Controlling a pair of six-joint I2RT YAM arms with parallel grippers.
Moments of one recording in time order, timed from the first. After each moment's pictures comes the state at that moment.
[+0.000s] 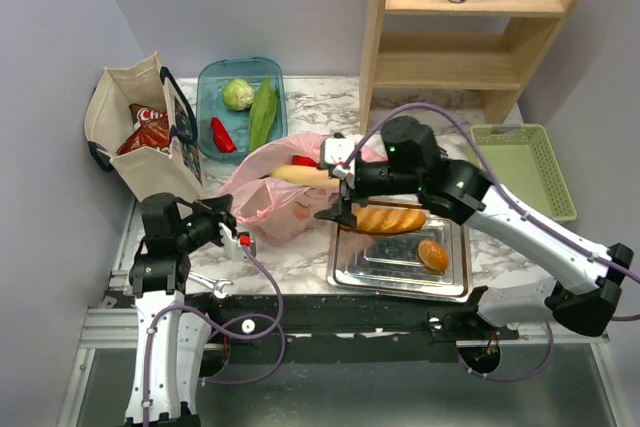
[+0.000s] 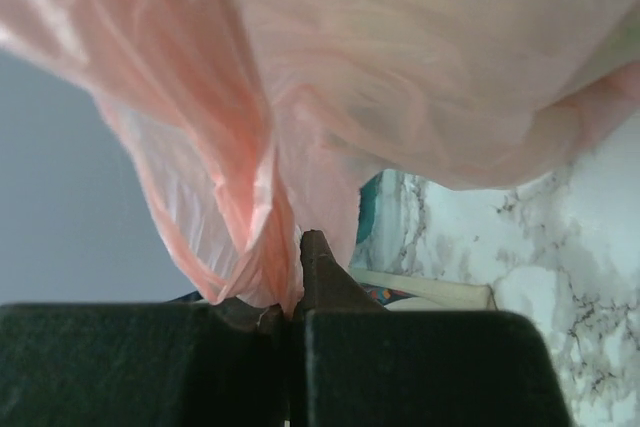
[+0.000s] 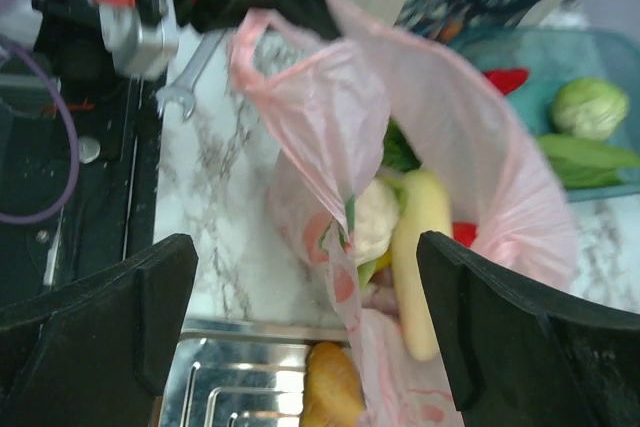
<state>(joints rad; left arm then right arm) 0.11 0.53 0.60 -0.60 0.76 1.62 0.95 1.31 1.36 -0.48 -0.45 -0.46</state>
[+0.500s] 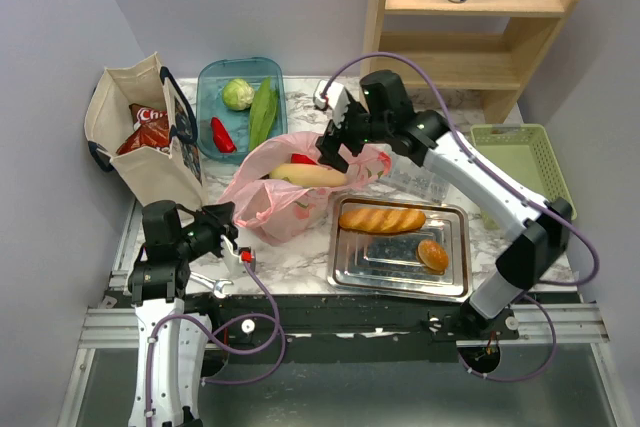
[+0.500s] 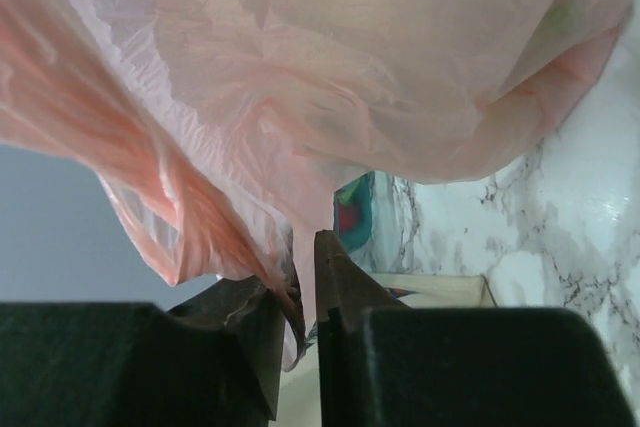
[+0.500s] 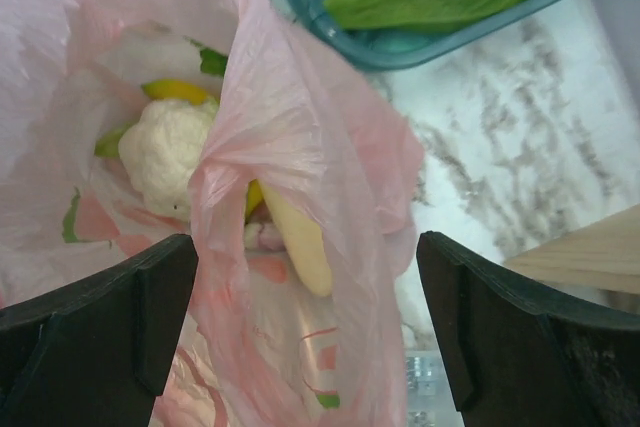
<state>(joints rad) 0.12 0.46 0.56 -0.73 0.78 1.84 0.69 1.60 1.62 -0.52 -0.35 -0.43</state>
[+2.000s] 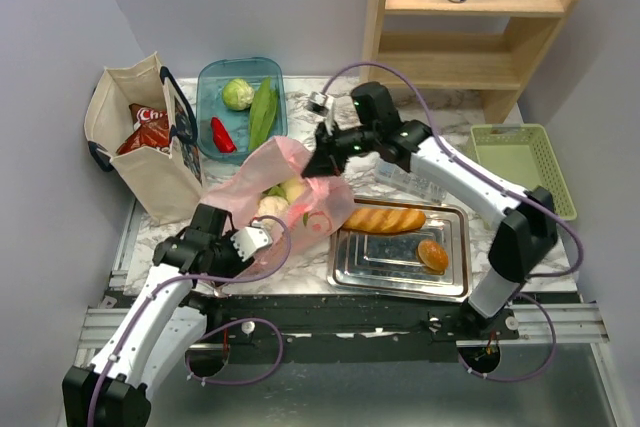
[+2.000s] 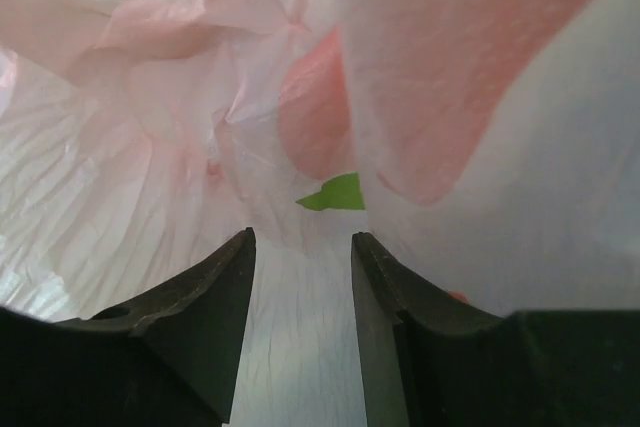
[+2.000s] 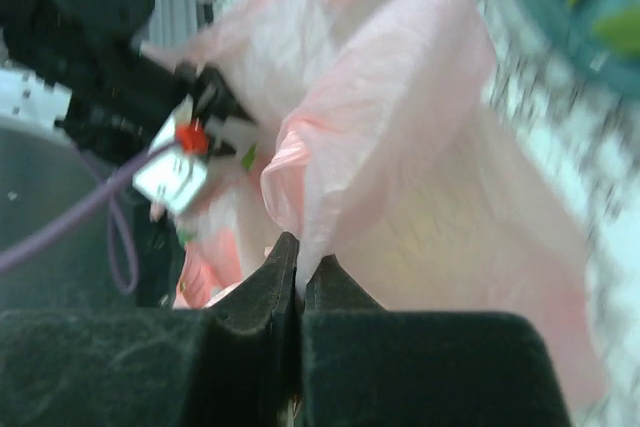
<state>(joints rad) -0.28 0.73 0.52 -0.98 0.24 0.72 0.68 1.65 1.46 -0.40 -0.79 -0.02</state>
